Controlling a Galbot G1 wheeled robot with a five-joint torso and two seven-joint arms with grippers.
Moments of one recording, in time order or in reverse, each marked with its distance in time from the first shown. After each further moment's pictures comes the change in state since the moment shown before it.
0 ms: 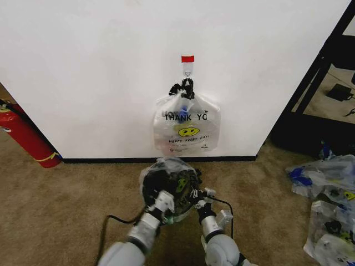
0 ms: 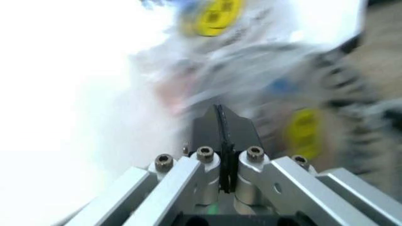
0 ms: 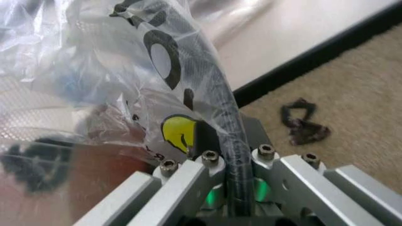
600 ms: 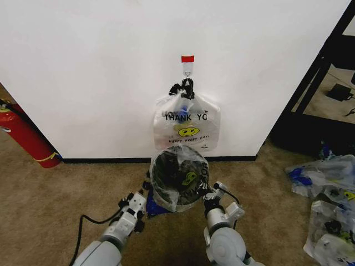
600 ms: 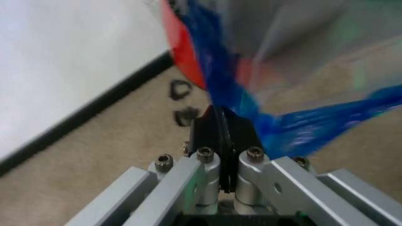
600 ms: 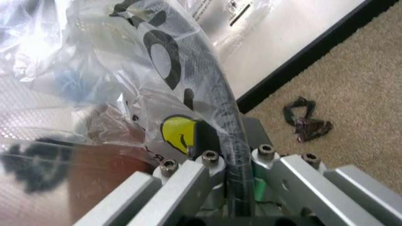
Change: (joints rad) left arm 0.030 0.047 0.008 0.106 -0.164 0.145 -0.046; right arm -0.041 -0.002 0.040 0.172 0.124 -0.040 0.124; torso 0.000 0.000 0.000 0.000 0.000
